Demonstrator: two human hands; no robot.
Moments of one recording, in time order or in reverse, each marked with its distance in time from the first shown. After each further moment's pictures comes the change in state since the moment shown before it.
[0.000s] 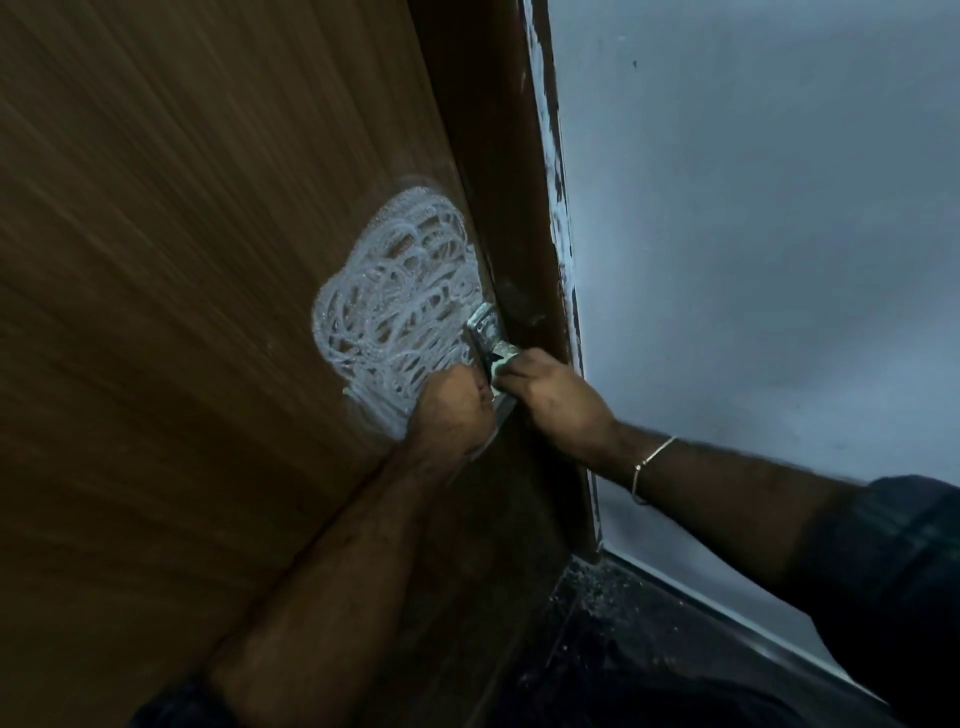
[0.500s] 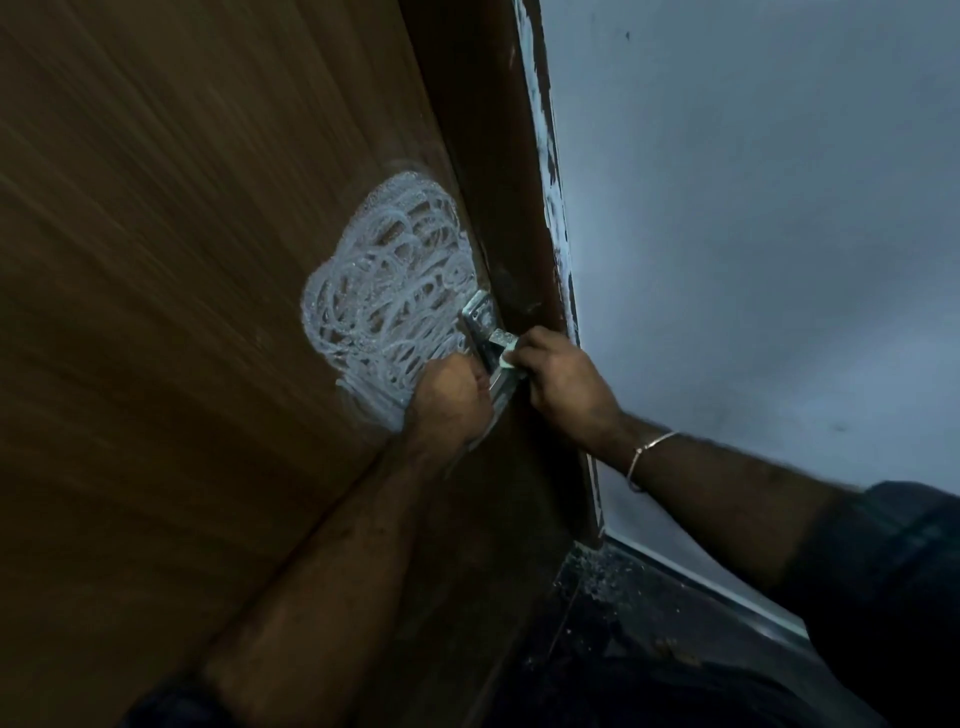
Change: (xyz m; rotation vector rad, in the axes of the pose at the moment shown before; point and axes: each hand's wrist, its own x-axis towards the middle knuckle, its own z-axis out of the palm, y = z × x) left_hand 0.000 0.001 0.000 0.008 -0.008 0.004; right_hand -0.003 0.013 0.010 0.134 0.155 0.230
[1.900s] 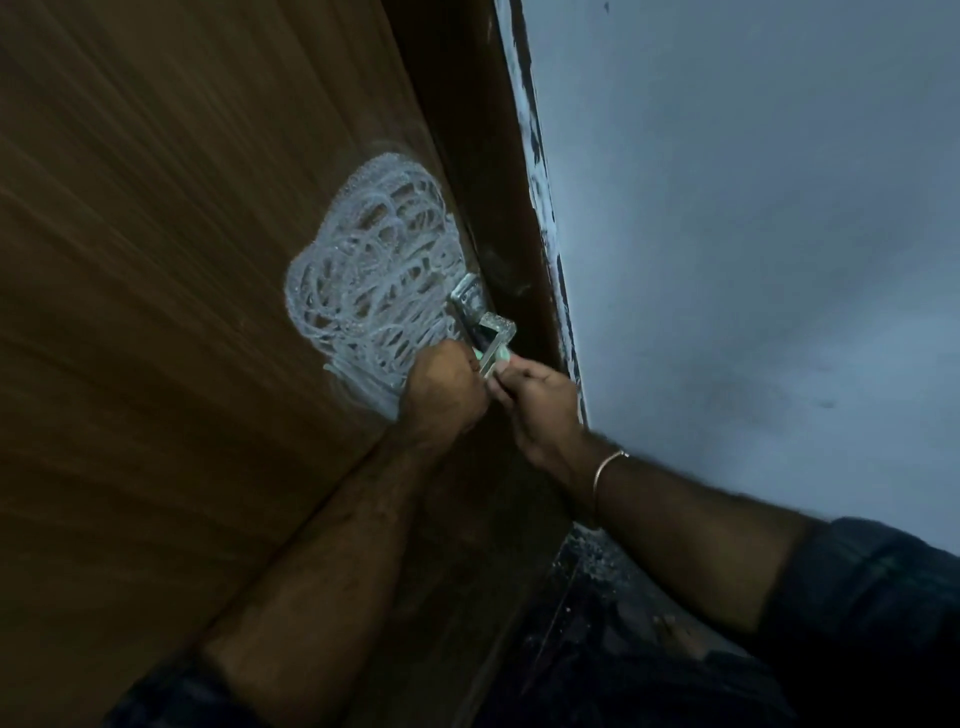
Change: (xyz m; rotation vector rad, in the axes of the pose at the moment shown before) left_hand -0.005 0.005 0.006 0.012 0.042 -0.038; right_hand -0.014 -0.061 0.019 1.605 0.380 1.037
